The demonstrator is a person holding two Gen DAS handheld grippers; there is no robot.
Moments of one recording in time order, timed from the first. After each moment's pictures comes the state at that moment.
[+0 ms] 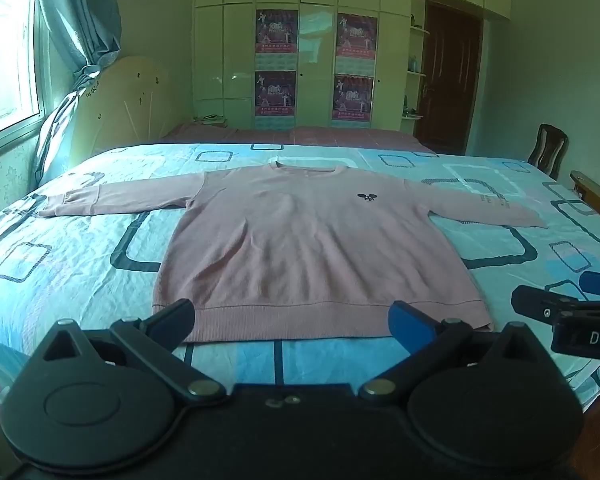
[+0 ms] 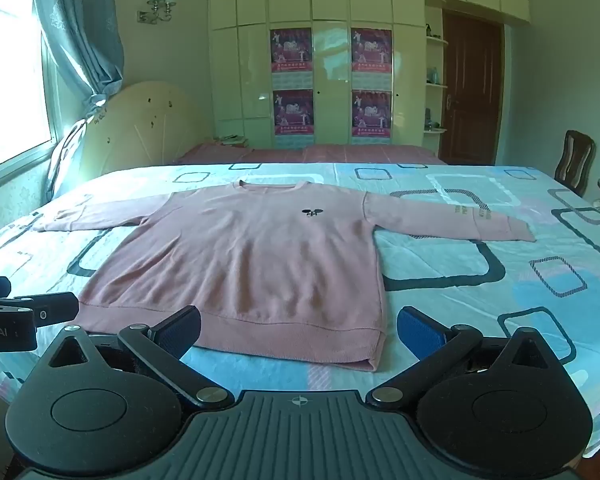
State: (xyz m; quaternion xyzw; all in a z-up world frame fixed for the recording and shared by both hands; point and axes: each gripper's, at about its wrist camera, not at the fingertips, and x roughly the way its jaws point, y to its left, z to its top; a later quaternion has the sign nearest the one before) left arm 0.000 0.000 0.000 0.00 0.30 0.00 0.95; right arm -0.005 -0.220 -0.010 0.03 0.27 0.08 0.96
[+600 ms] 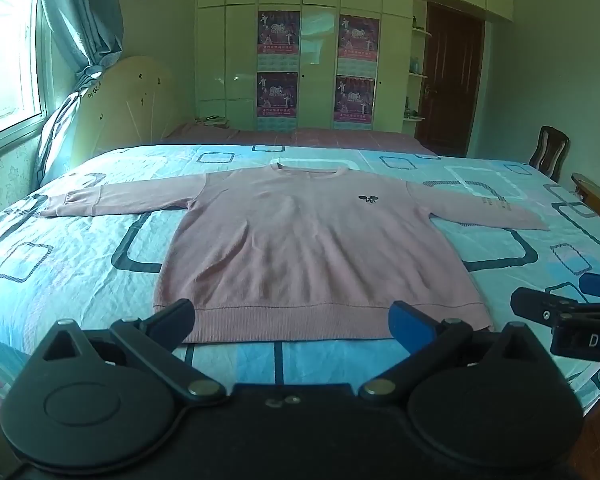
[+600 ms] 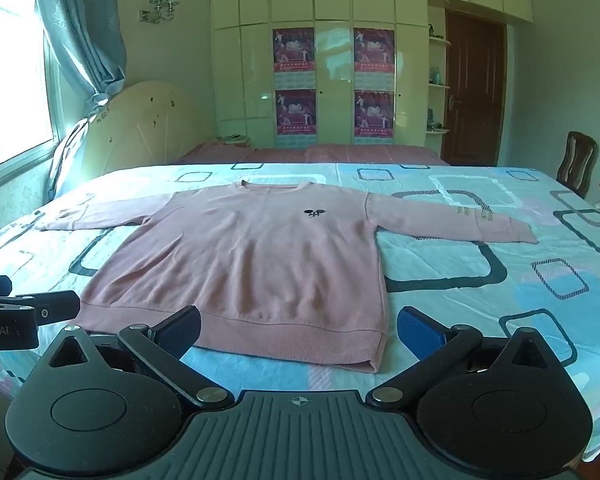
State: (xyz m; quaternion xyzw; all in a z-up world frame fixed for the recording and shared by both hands) left arm -0.001 -0.002 0.000 0.00 0.29 0.00 0.96; right arm -0.004 -0.218 -0.008 0.03 0.27 0.08 0.96
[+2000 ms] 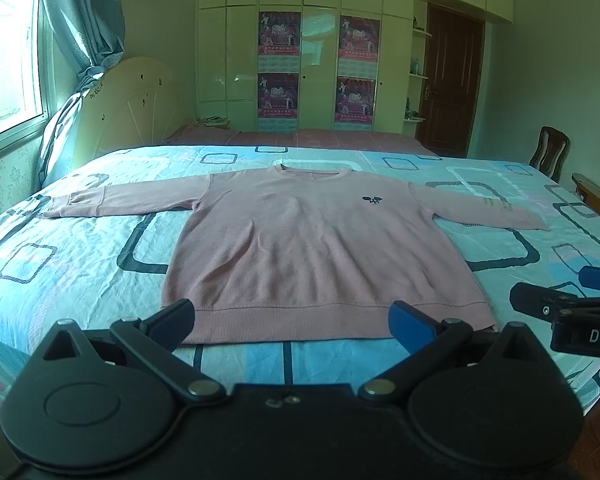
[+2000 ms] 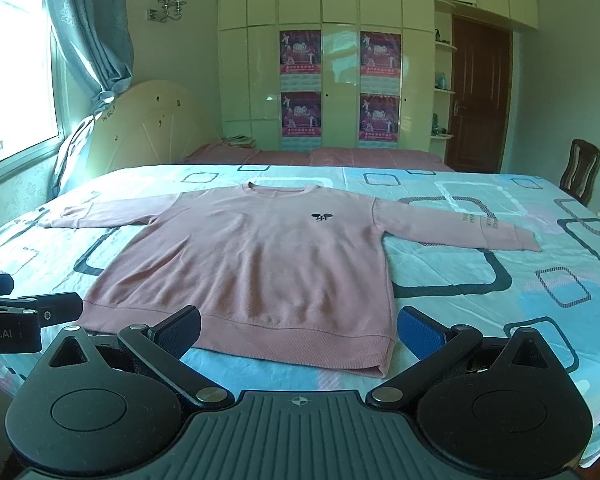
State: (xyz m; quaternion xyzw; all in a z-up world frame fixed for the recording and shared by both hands) left arm -0.002 0.007 0.000 0.00 0.29 0.00 0.96; right arm -0.003 -0.208 -0.003 0.02 0.27 0.09 0.96
